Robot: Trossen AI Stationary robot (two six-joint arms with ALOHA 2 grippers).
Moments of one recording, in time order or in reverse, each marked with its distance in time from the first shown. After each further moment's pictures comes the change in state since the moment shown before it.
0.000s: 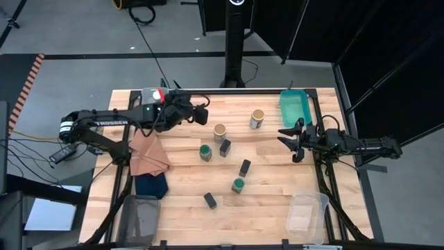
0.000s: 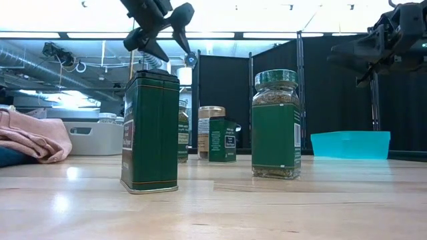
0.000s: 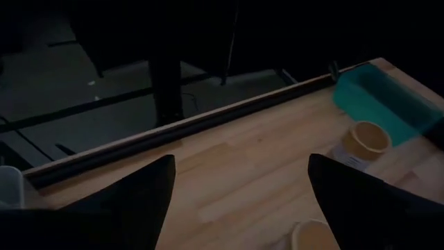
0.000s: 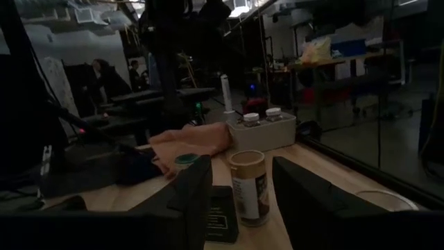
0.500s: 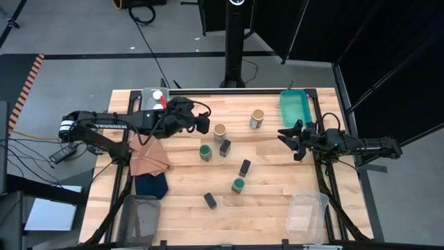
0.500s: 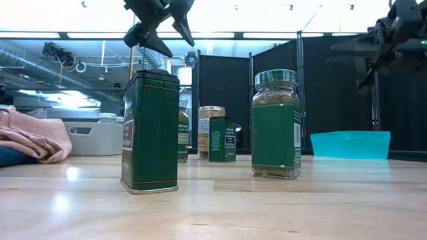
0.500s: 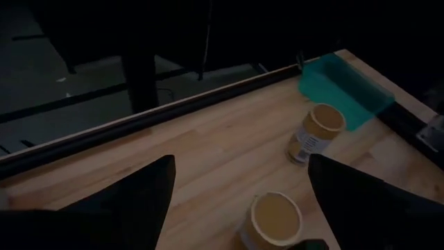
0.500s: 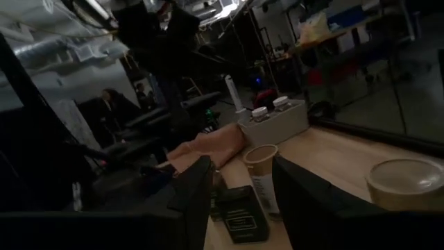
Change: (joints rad) left arm -0.105 0.000 0.000 0.001 0.000 -0.054; right arm -0.001 0.000 0.000 0.000 0.012 0.246
